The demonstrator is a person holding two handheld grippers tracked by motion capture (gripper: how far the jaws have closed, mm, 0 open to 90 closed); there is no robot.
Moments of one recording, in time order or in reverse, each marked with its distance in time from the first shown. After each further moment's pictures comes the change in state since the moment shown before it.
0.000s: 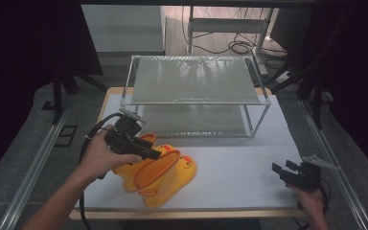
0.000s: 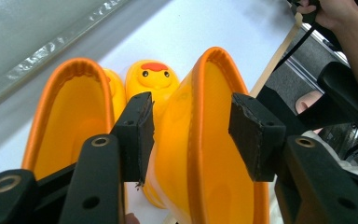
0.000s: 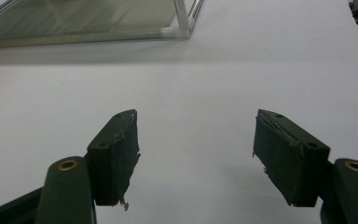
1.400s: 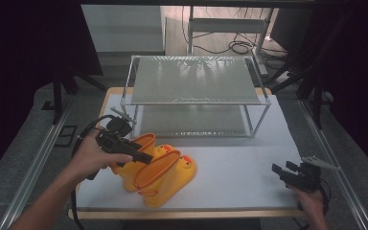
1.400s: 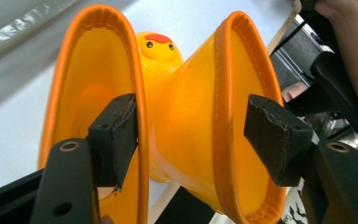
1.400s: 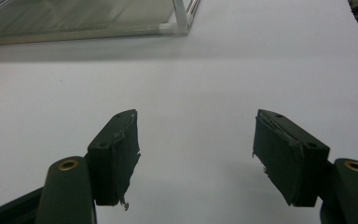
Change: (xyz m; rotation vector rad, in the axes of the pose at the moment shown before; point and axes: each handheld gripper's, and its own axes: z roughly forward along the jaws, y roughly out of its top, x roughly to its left) left arm 0.021 -0.013 -0.002 0.080 -0.064 -0.060; right arm 0.000 -0.001 0.000 0.008 -0.007 0.002
